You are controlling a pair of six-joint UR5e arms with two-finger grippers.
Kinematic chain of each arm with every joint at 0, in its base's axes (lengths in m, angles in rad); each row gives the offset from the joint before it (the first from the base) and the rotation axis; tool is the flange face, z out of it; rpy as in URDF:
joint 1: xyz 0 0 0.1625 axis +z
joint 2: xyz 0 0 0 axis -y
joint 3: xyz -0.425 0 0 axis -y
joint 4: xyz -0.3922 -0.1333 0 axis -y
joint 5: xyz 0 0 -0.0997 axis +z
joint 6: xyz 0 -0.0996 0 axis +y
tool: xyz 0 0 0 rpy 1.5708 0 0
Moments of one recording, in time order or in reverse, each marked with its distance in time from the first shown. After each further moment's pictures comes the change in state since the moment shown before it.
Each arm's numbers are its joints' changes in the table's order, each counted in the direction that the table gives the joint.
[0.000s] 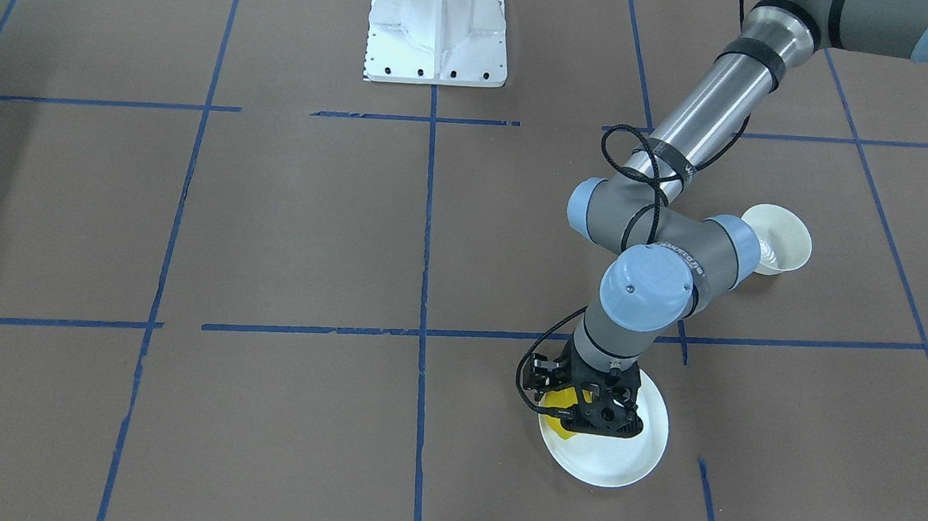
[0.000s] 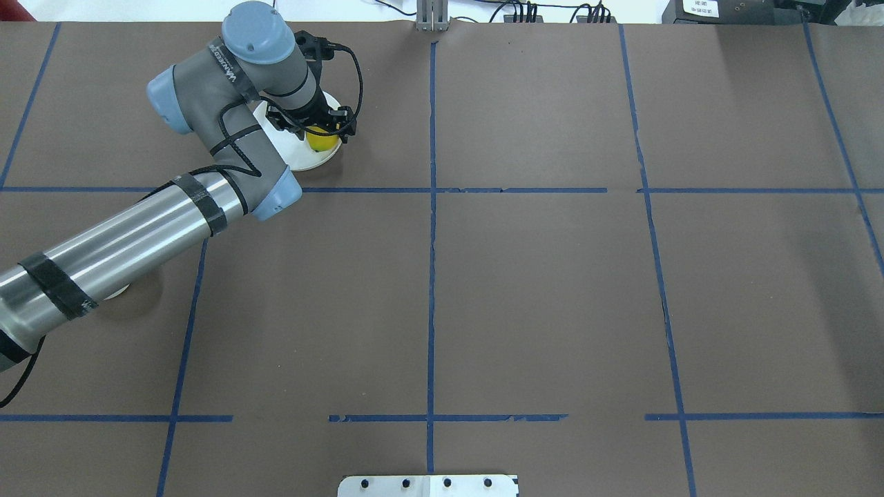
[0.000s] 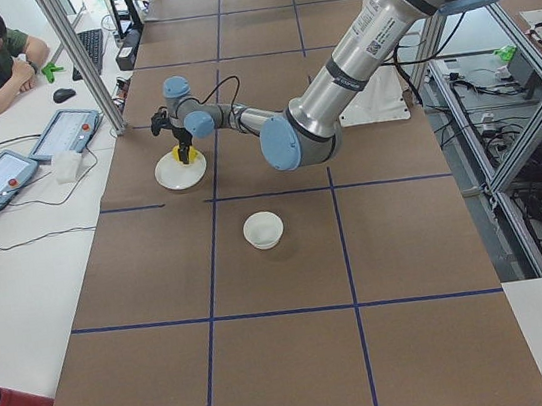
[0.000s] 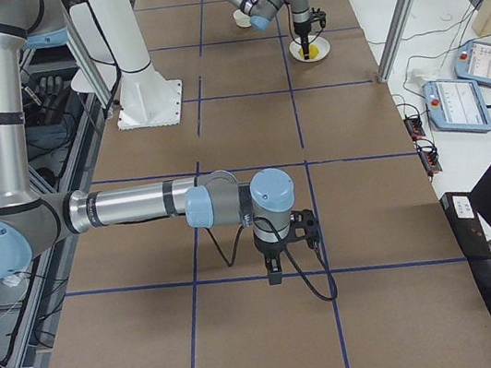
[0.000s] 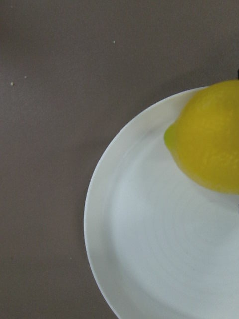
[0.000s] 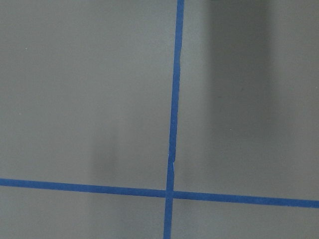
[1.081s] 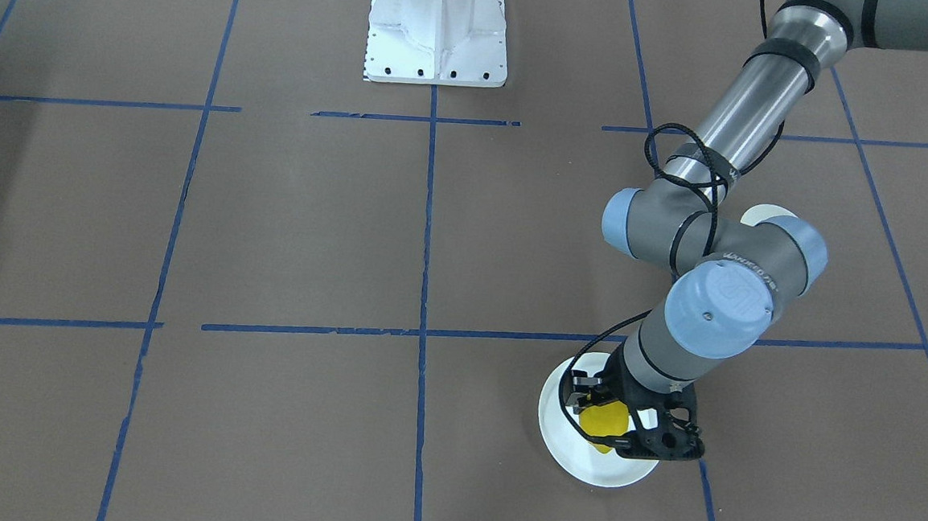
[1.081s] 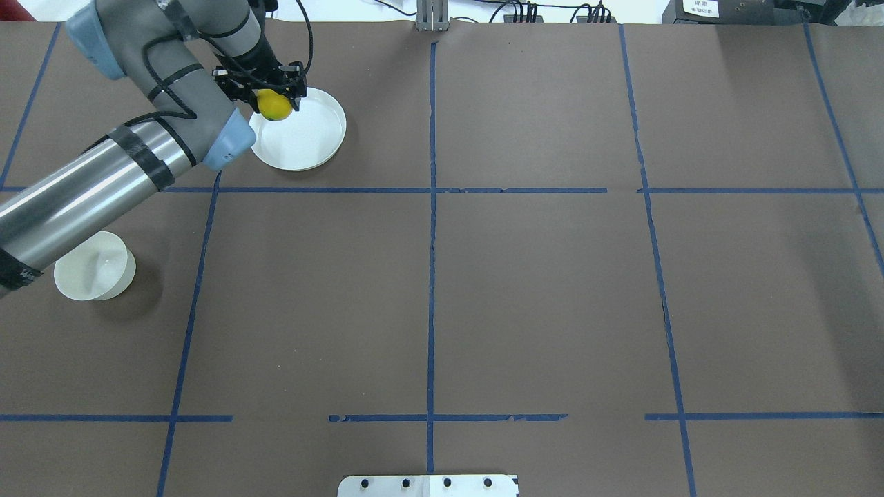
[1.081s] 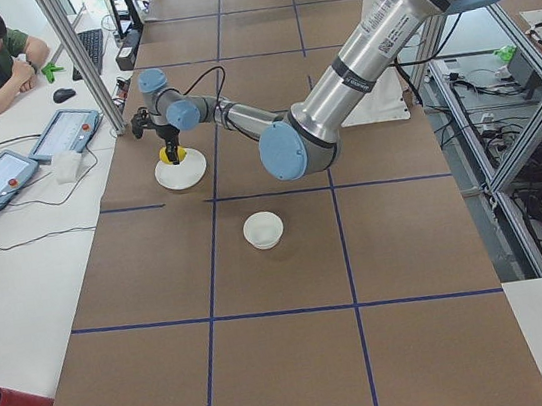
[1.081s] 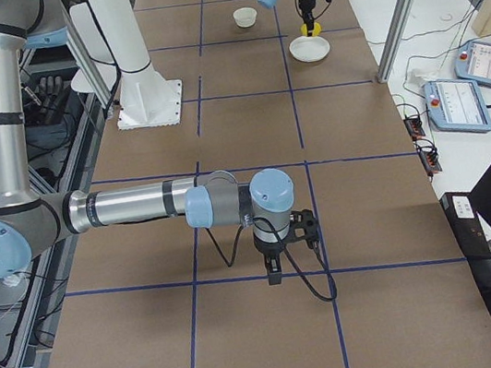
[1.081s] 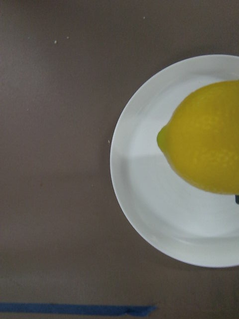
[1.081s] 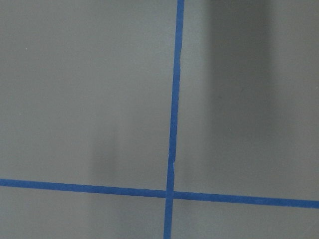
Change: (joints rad) left arm -0.139 0.091 -0.233 0.302 0.138 -0.008; right arm 0.000 0.000 0.000 0.000 0.000 0.000
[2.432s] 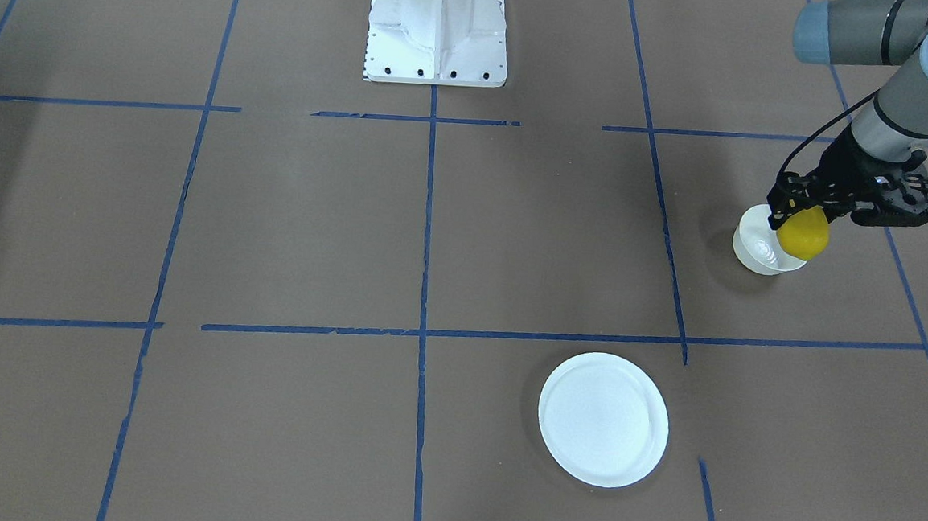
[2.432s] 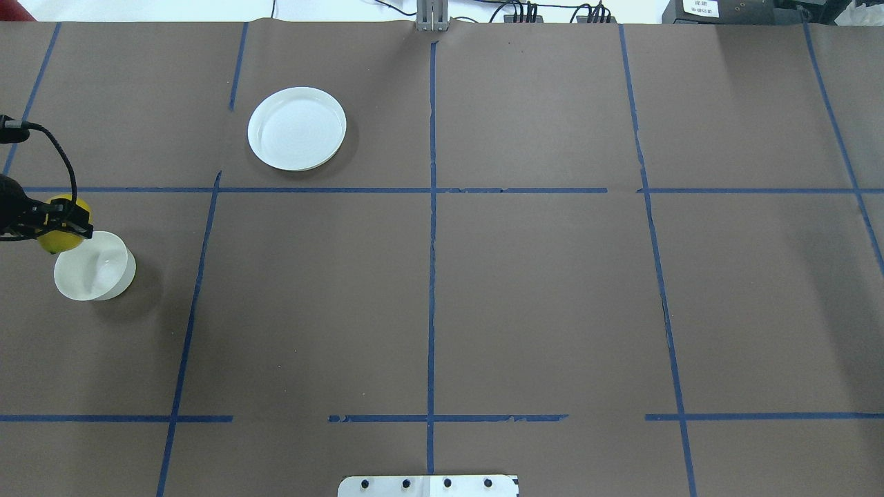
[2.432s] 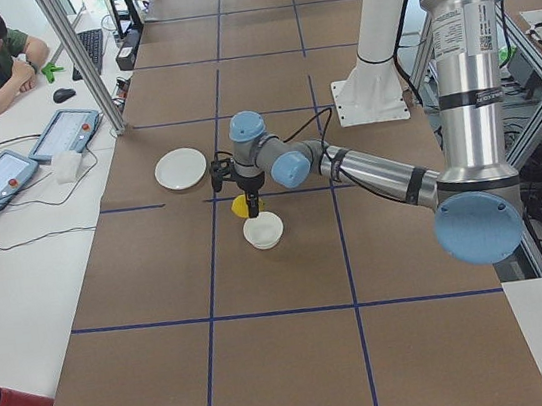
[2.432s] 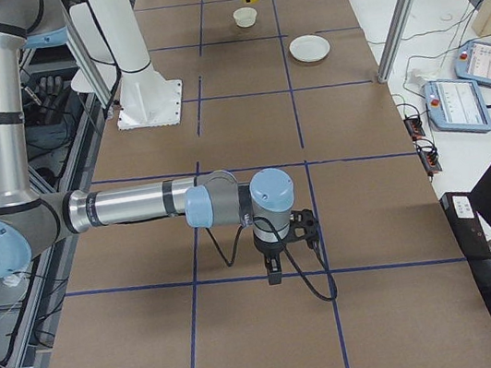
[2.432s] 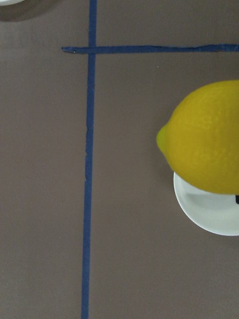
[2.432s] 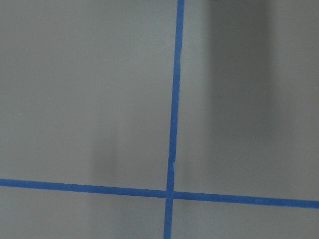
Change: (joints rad) left arm -0.017 0.863 -0.734 -0.141 -0.009 -0.014; right arm 0.000 0.000 0.000 0.000 0.000 0.000
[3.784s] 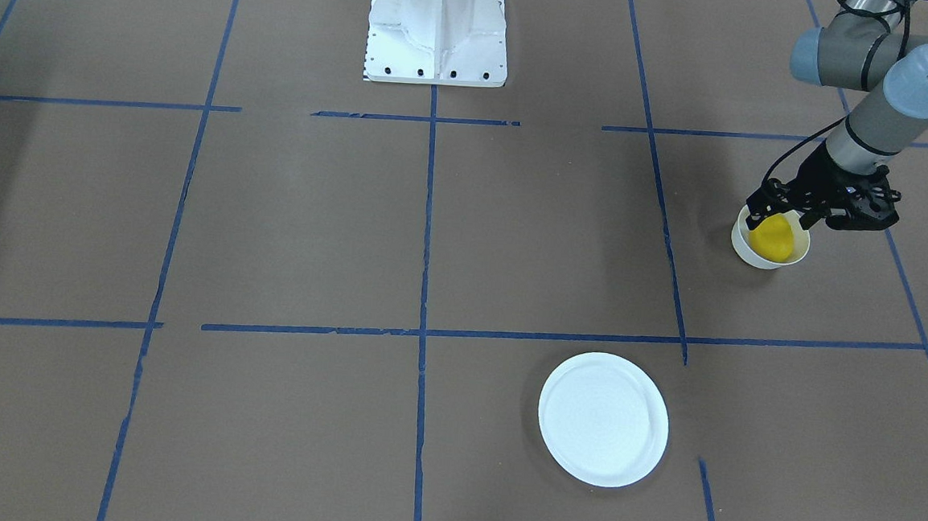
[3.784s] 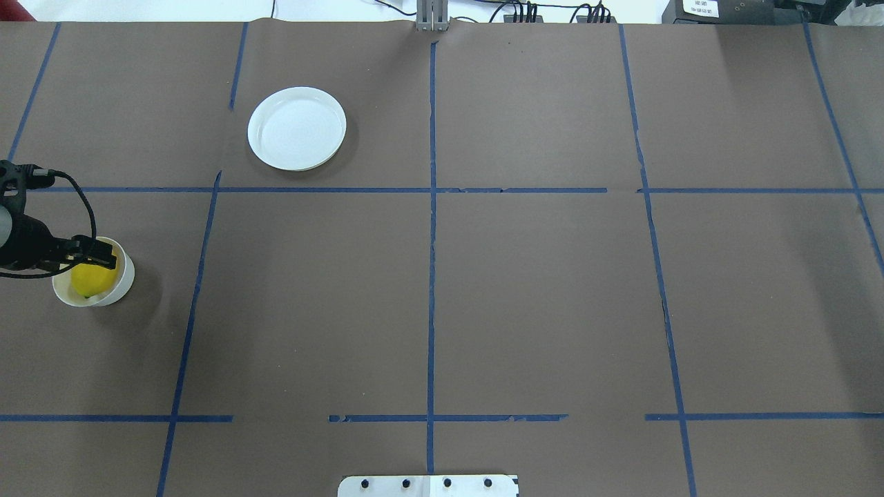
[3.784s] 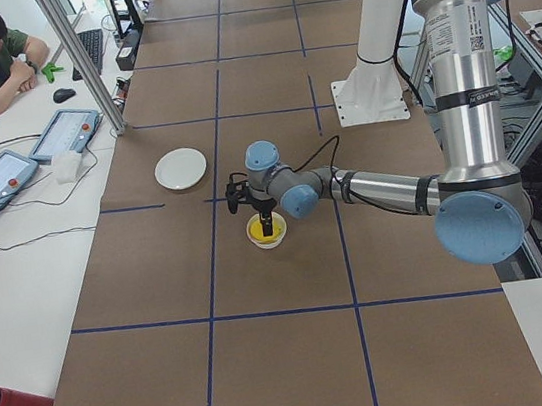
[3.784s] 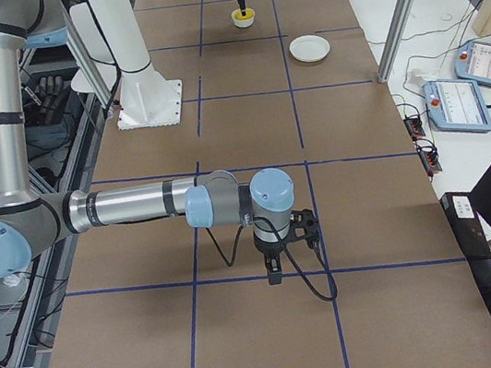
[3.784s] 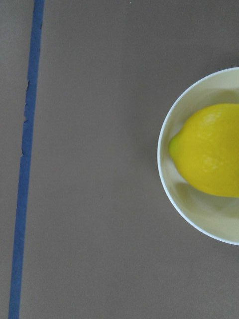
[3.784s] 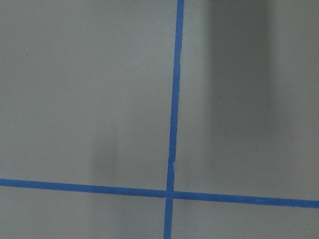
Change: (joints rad) left arm 0.078 0.031 0.114 -0.202 -0.023 0.063; right arm 0.000 0.000 0.000 0.000 0.000 0.000
